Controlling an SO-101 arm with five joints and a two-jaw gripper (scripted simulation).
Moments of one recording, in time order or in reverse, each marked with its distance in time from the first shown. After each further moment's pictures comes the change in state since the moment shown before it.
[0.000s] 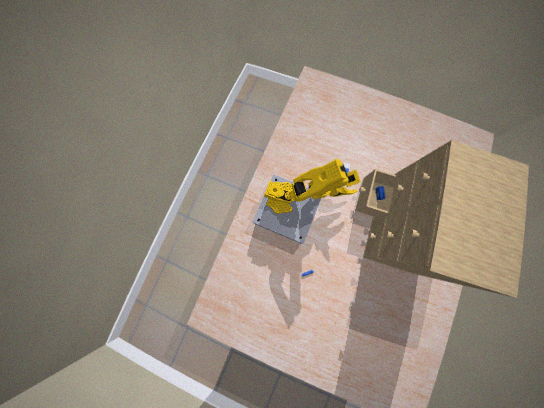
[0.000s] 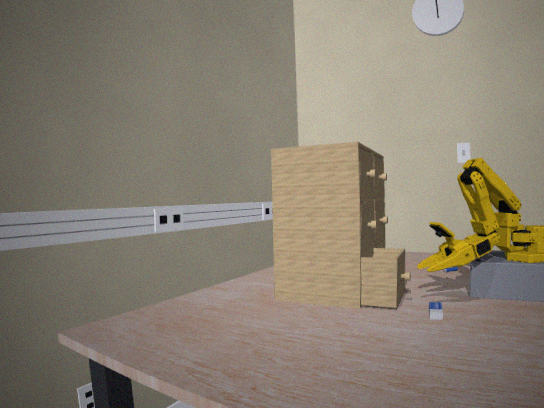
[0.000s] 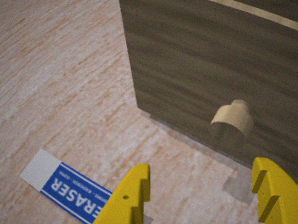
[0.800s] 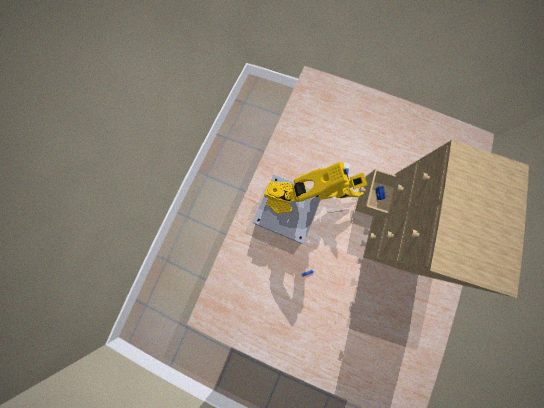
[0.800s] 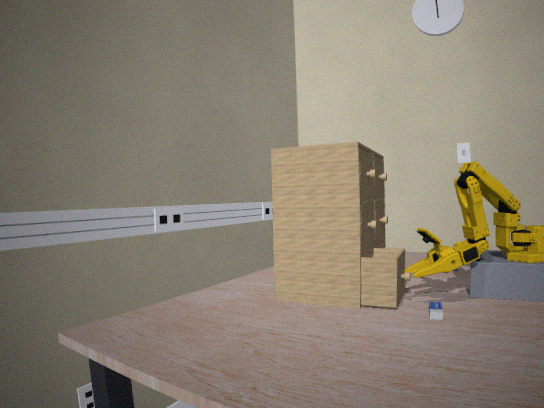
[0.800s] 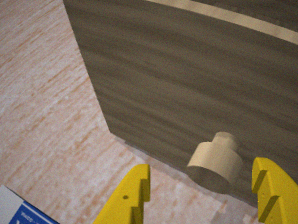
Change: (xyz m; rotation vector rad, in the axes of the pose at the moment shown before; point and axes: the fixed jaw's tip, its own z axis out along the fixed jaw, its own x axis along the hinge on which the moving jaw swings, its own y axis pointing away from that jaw) arm 0.002 -0.013 0.027 0.047 -0.016 0.017
